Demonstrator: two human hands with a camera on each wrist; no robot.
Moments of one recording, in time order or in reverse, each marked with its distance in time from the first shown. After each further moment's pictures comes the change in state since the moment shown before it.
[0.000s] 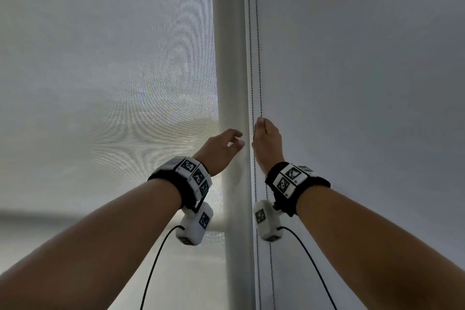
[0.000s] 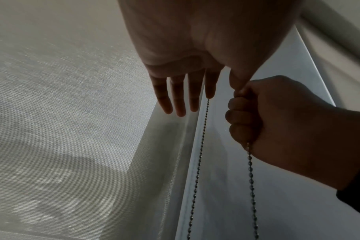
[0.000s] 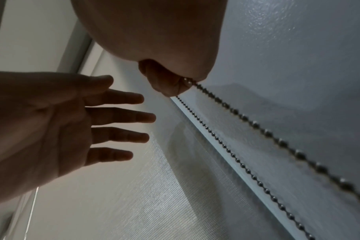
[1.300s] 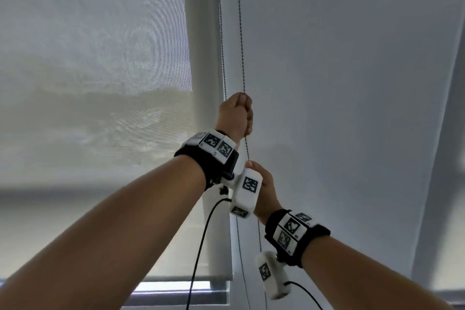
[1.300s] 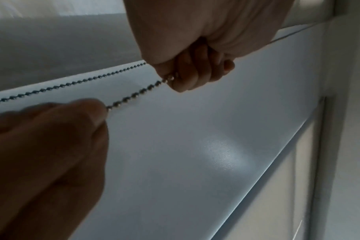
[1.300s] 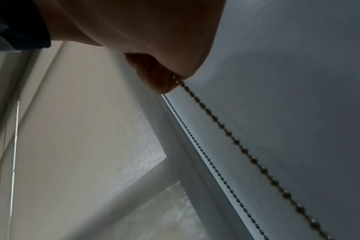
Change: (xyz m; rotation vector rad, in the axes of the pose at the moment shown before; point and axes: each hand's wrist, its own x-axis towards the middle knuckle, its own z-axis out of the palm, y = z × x) left_hand -0.029 0.073 0.066 -0.951 0.093 -0.204; right_hand -0.172 0.059 -0.062 0.166 -0.115 0.228
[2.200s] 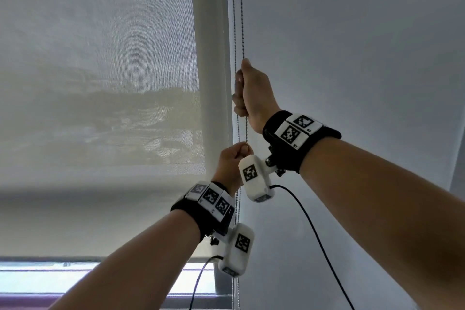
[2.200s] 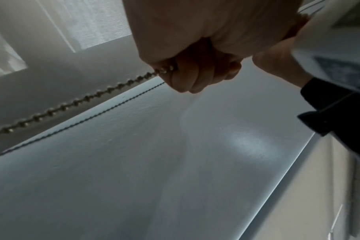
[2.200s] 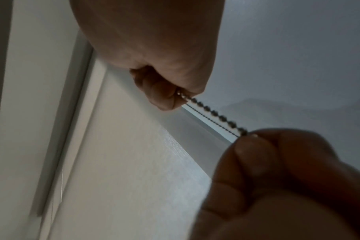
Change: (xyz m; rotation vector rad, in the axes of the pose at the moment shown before) left_hand -0.037 -0.074 -0.035 0.128 -0.012 -0.064; right_hand 0.108 -0.153 0.050 0.088 -0.125 0.054
